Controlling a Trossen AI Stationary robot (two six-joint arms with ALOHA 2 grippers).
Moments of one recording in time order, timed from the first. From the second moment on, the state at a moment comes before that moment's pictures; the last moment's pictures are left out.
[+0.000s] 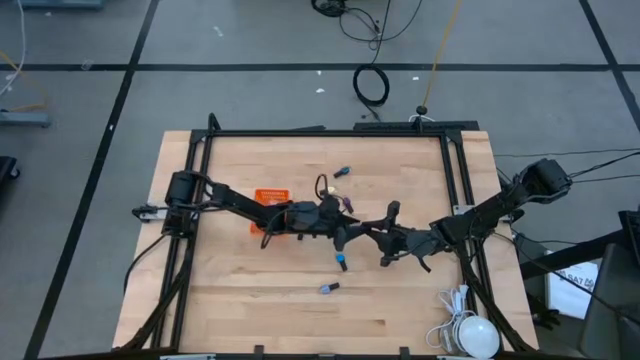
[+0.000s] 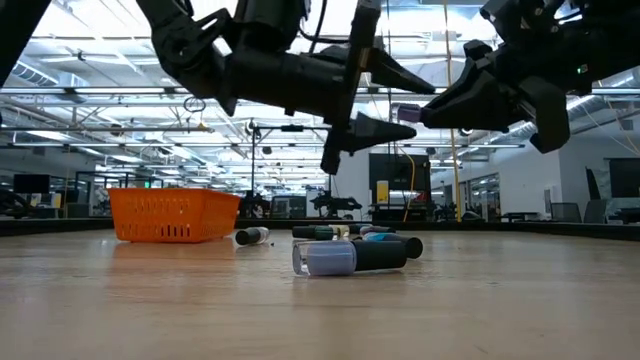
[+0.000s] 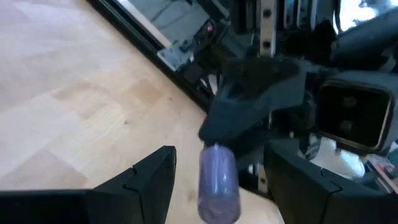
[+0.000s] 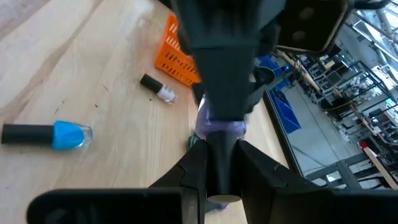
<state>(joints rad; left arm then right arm) -0.07 1.99 1.04 0.81 -0.06 -0.76 0.42 1.32 0.42 0.53 0.71 -0.43</state>
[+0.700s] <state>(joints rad) -0.07 1.99 1.07 0.76 -0.05 -0.76 0.42 1.32 0.42 0.53 0.76 -0.43</state>
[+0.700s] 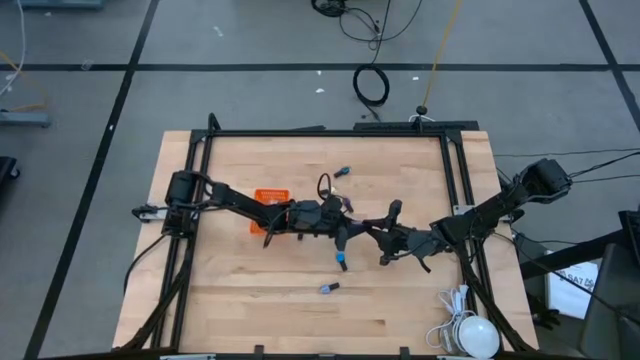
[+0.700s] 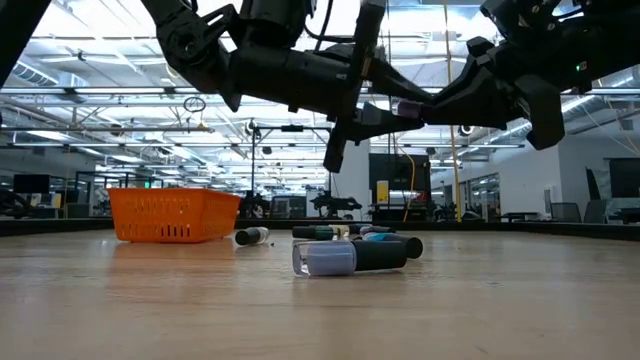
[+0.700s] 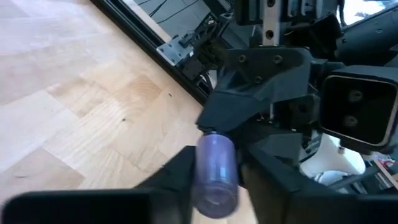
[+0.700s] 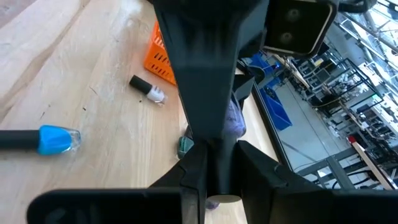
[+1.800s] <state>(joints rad) -0.08 1.56 0.72 0.65 -0.37 -0.42 0.42 1.02 0.42 0.17 0.76 0.04</state>
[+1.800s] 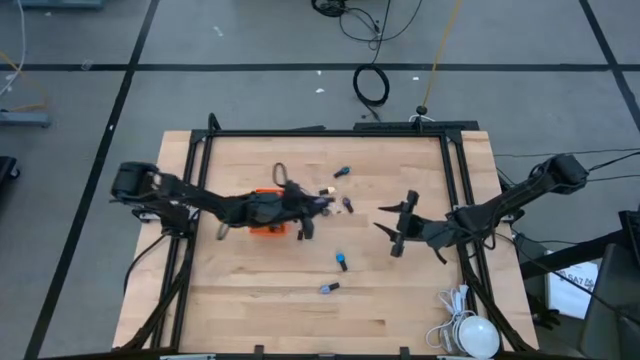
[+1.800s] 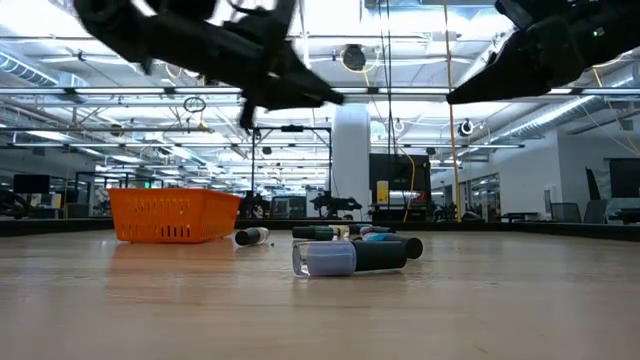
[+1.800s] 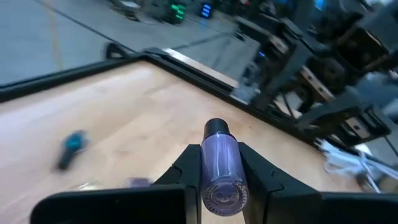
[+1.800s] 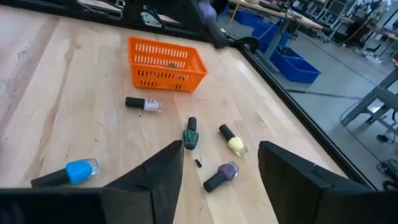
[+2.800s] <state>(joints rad) -0.44 1.27 0.45 -0.06 -0.94 -1.32 0.42 1.00 0.42 0.13 0.76 0.07</state>
